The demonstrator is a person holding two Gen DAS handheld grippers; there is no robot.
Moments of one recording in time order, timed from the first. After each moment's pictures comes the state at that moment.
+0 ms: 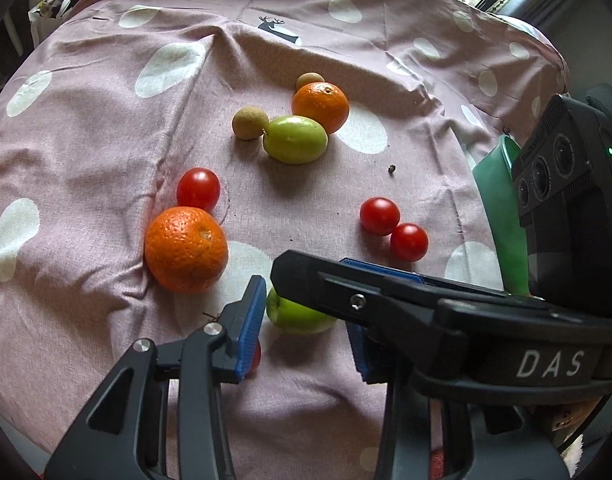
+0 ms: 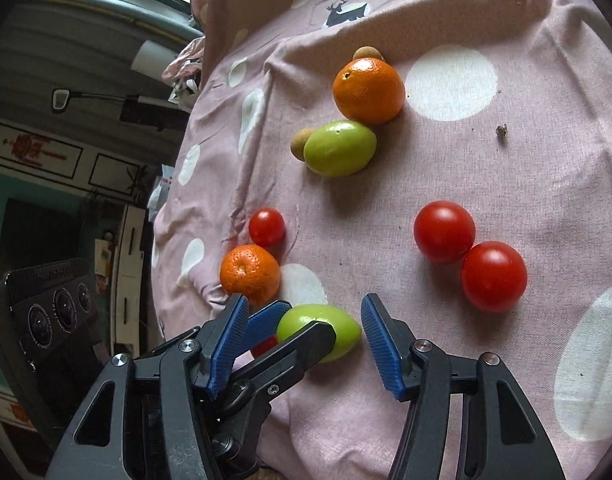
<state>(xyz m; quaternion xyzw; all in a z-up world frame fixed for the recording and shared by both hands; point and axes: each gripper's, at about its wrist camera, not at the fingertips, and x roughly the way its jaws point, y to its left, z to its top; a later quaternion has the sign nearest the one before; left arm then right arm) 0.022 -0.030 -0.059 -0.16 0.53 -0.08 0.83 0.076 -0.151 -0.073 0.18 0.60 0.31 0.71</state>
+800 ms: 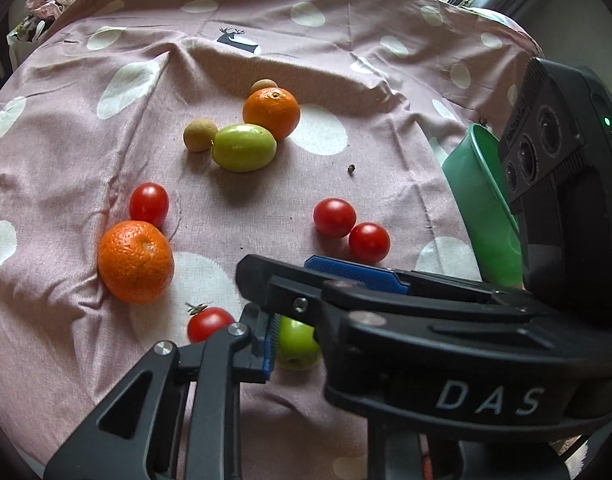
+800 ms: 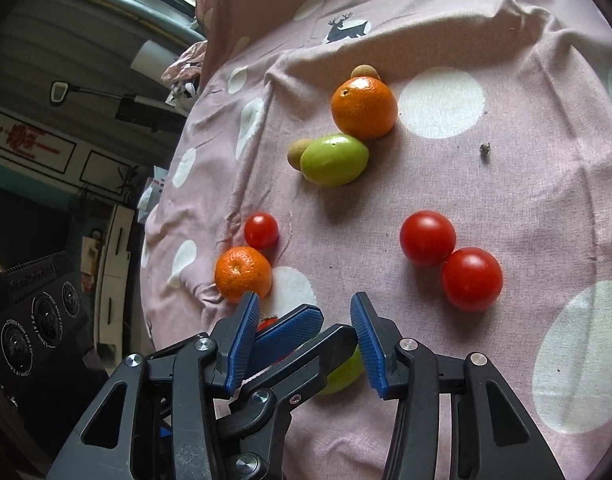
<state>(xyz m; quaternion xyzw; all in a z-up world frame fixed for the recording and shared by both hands) 0.024 -0.054 -0.055 -0.14 0.51 -0.11 0.84 0.071 -0.159 -0.061 0.15 0.58 0.29 0.75</state>
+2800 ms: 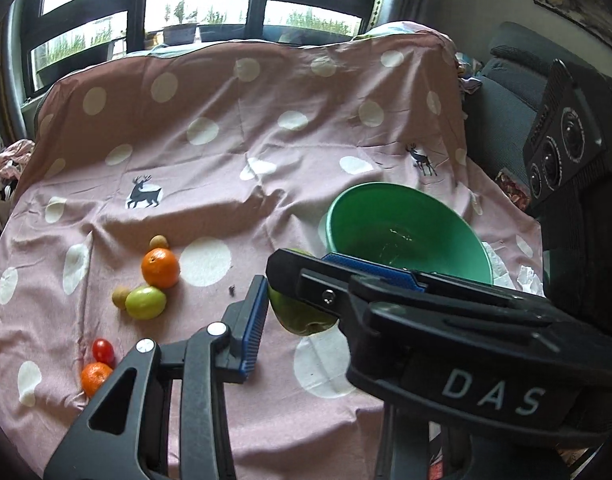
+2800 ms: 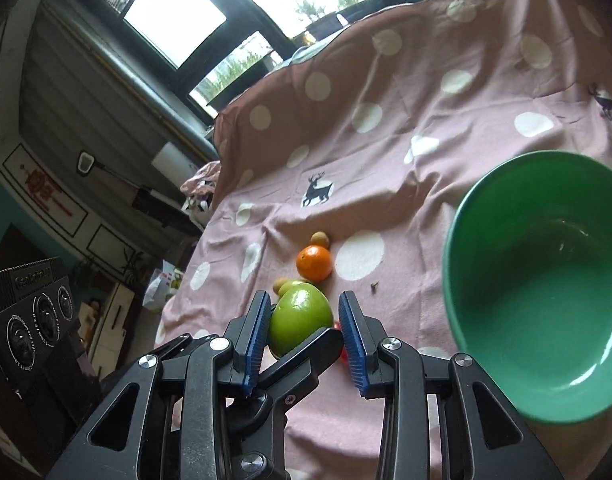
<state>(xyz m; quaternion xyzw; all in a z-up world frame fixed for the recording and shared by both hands) 0.019 -0.169 0.040 -0.01 0.37 -0.18 0.91 0.044 -0.275 0.035 0.20 0.39 0.25 0.86</state>
